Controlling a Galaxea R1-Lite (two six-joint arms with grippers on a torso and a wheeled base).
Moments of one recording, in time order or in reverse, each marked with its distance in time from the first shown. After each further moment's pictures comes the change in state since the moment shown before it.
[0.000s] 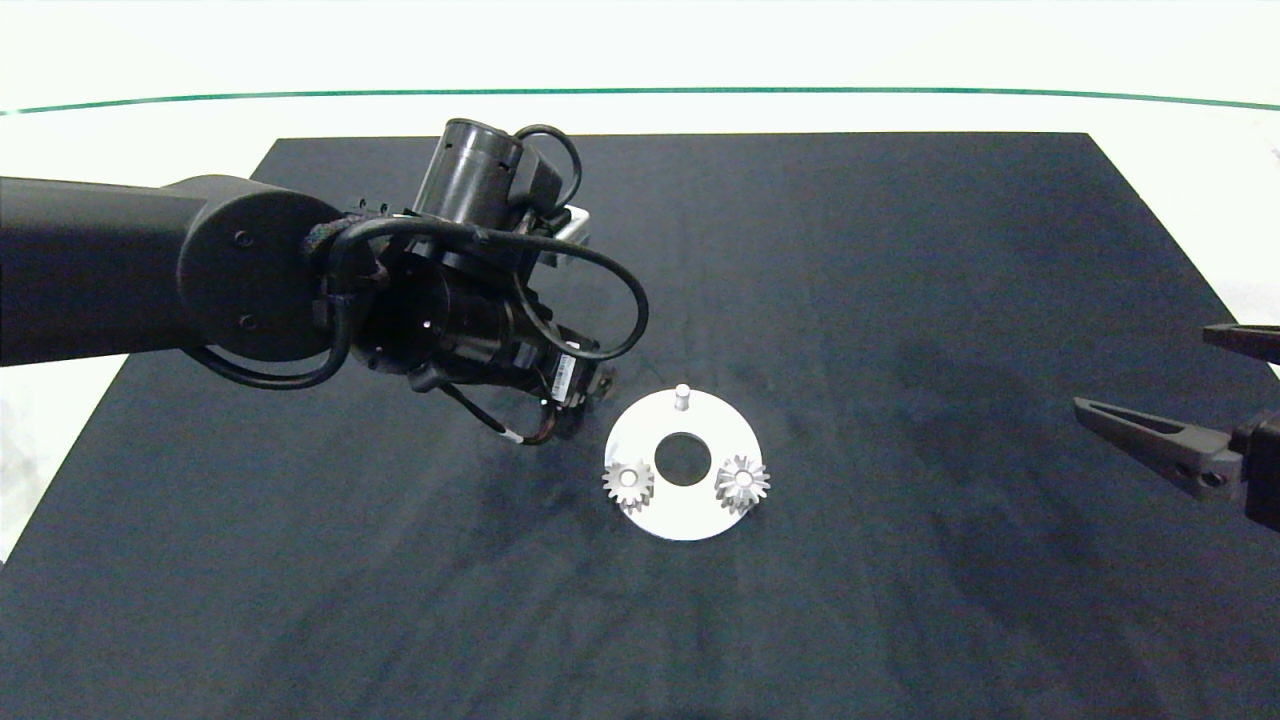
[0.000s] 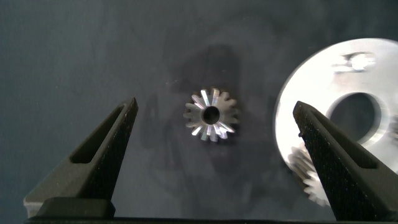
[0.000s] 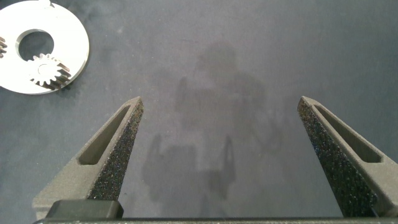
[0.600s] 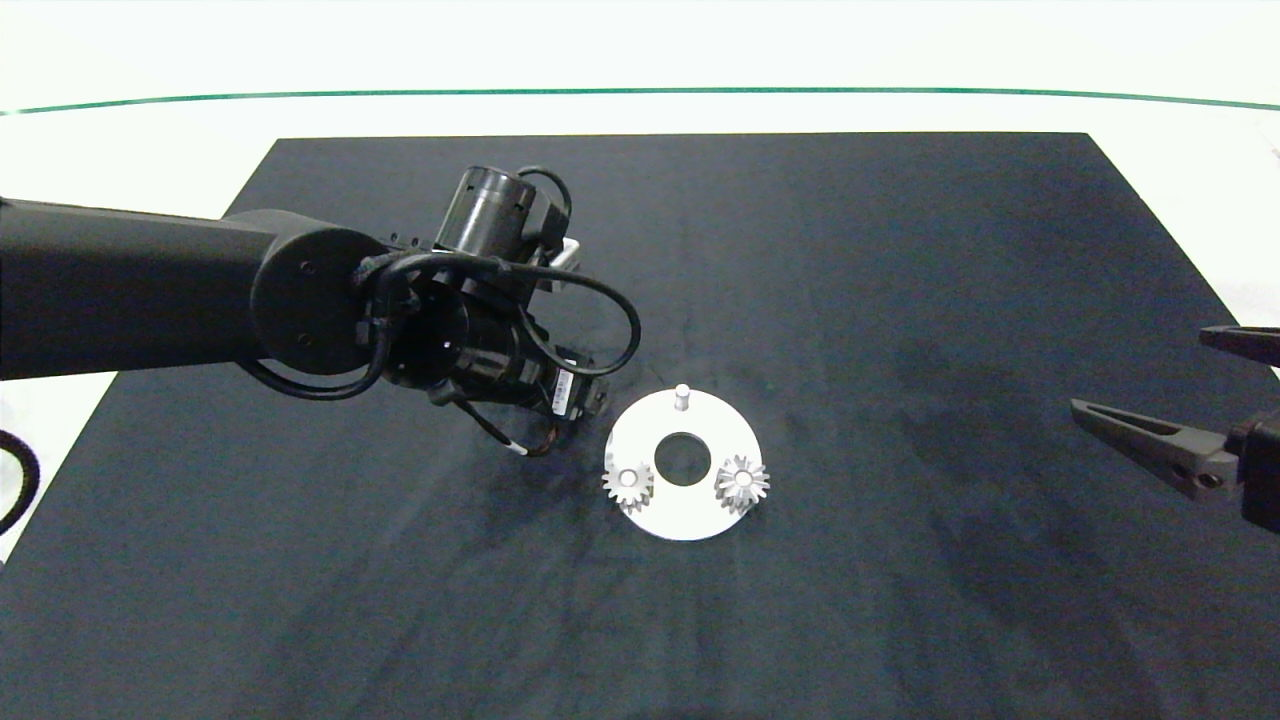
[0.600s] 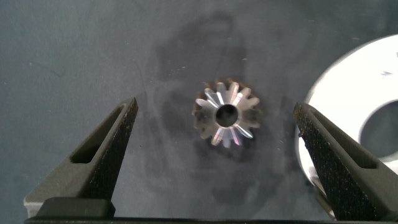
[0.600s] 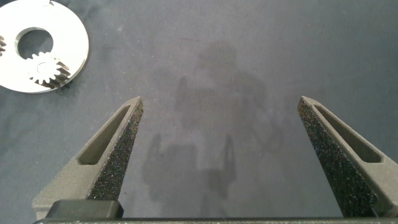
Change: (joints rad) left arm 0.027 0.050 0.016 -0.003 -0.007 -0.071; right arm 0.001 0.004 0.001 0.000 0.001 0.000
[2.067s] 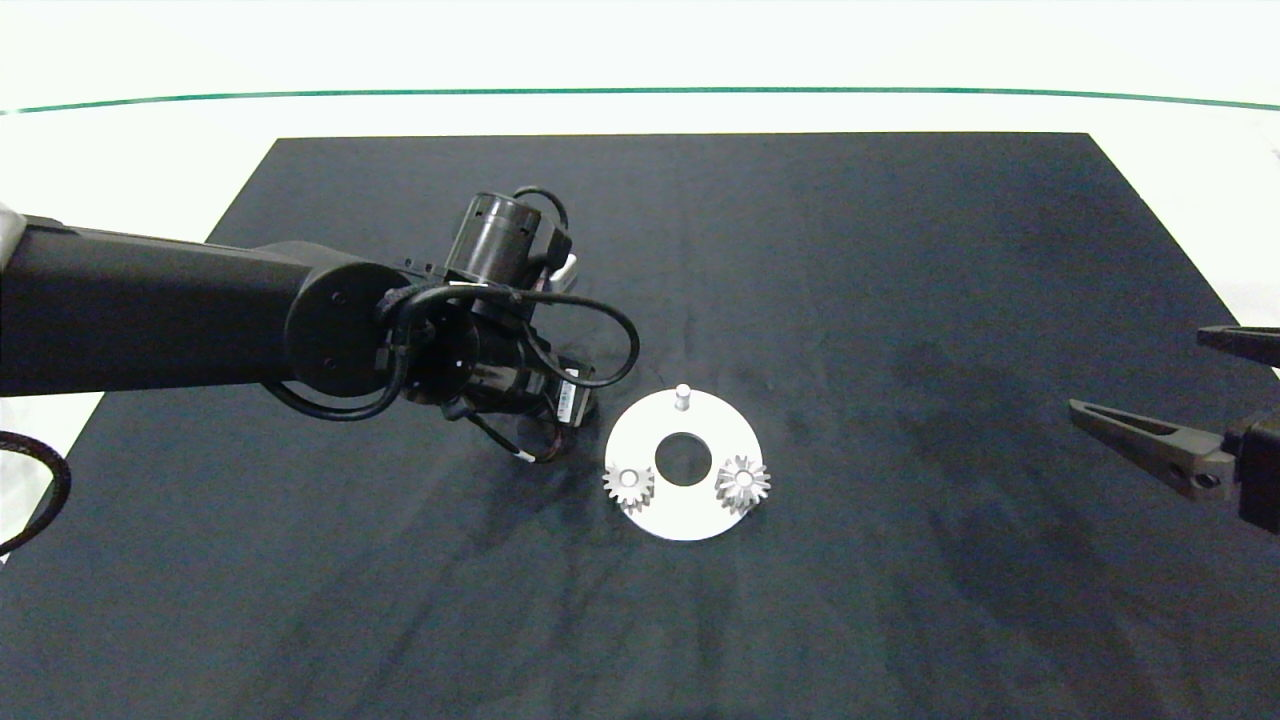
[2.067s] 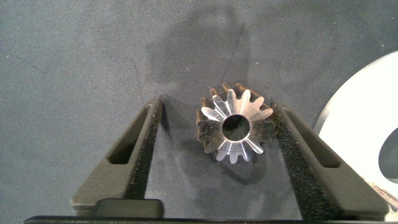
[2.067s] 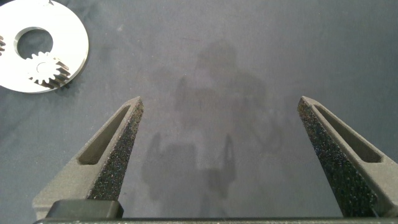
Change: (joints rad) left arm 0.011 0.019 0.050 -0.078 0.000 -0.031; right arm -0.001 0.002 0.000 0.000 -0.001 -0.001
